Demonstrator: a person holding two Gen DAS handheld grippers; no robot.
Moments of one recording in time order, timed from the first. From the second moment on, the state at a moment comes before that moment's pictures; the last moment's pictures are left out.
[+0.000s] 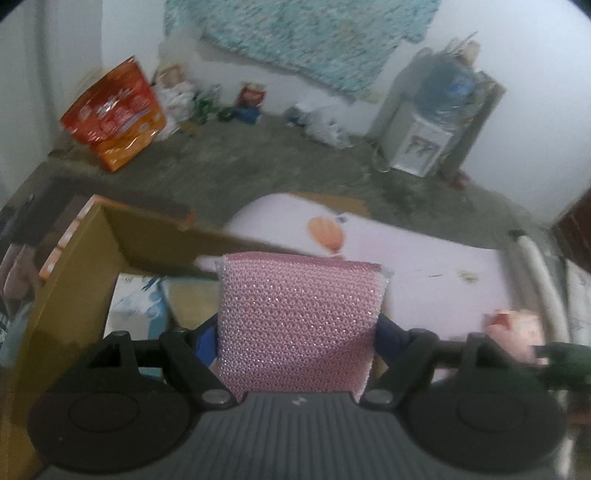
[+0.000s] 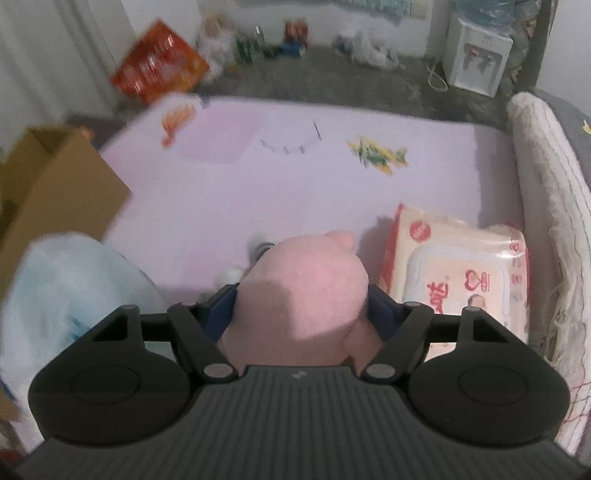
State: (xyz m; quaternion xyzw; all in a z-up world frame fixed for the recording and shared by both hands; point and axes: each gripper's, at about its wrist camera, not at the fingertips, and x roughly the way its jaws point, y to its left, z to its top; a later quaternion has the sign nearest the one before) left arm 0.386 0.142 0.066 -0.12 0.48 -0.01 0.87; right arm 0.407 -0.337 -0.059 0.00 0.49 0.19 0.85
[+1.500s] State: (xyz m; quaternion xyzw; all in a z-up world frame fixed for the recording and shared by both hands) left arm 0.266 0.197 0.122 -0.16 0.41 -0.01 0.90; right arm 0.284 -0.225 0.079 0.13 0.39 0.36 0.84
